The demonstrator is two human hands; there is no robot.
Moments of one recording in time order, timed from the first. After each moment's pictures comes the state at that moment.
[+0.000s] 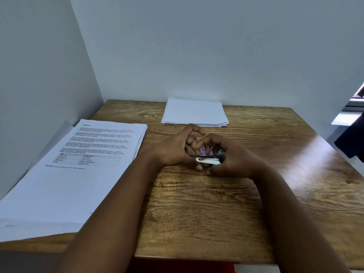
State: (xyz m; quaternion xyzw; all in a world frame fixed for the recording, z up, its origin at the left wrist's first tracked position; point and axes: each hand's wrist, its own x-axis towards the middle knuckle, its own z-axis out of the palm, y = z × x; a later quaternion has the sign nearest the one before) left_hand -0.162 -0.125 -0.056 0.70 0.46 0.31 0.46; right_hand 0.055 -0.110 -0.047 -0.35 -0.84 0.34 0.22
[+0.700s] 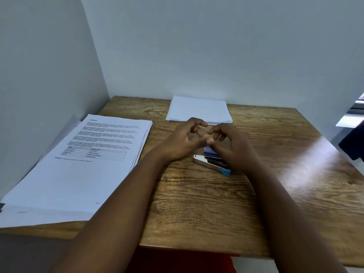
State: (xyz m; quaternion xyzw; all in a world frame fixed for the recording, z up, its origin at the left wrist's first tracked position) left_hand -0.152 -0.136 -0.053 0.67 0.51 0.39 0.37; right_hand 0.043 -0.107 -0.059 -0.41 -0.82 0.19 0.36
